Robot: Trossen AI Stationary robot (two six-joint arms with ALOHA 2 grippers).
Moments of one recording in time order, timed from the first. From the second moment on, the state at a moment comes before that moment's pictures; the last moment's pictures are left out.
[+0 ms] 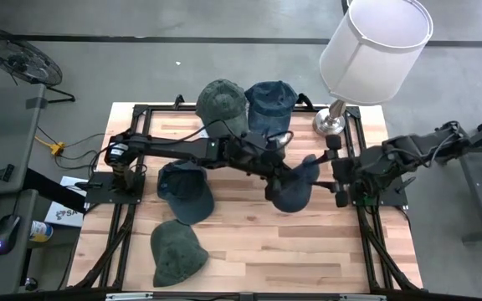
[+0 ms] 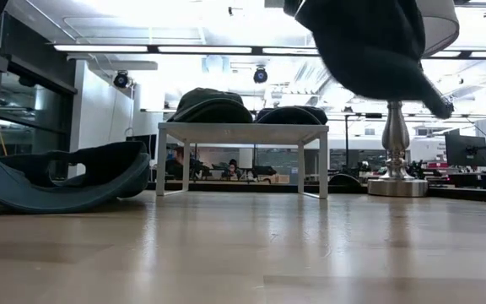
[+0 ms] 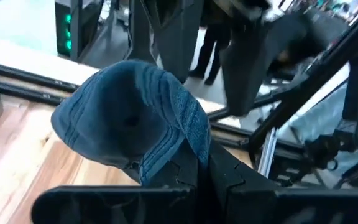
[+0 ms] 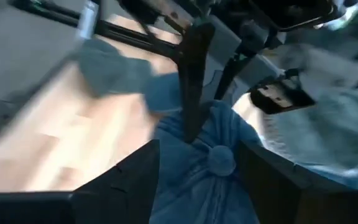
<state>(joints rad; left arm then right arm) -0.05 1.88 1.80 -0.18 0.08 -0.35 0.37 0.89 1.10 -0.66 0.33 -0.12</state>
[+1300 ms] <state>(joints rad) -0.03 1.88 1.81 -0.20 0.15 -0.50 0.50 1.07 1.10 -0.71 0.71 -0.26</state>
